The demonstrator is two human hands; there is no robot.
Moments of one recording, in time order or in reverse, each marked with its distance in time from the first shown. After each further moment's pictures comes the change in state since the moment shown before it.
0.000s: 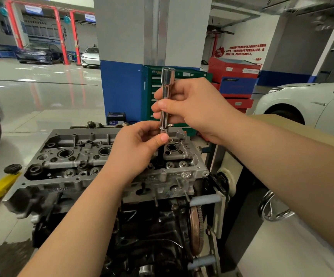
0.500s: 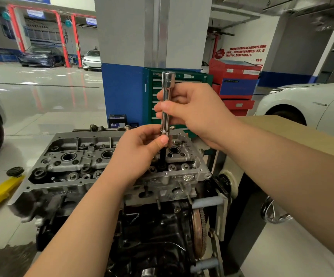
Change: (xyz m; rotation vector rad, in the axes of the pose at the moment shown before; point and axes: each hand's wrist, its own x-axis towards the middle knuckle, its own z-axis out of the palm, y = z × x) left_hand -0.003 0.003 -0.005 -0.074 -0.078 -0.037; right_hand -0.003 0.000 0.006 0.012 0.067 -0.023
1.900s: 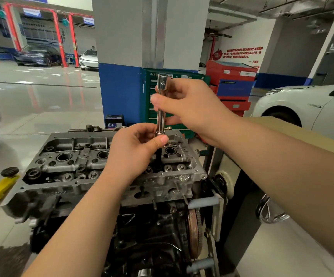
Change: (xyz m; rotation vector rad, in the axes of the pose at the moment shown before) left_hand 0.004 0.001 0.005 0.048 0.167 -0.008; right_hand 0.003 -0.010 -0.002 -0.140 0.041 -0.018
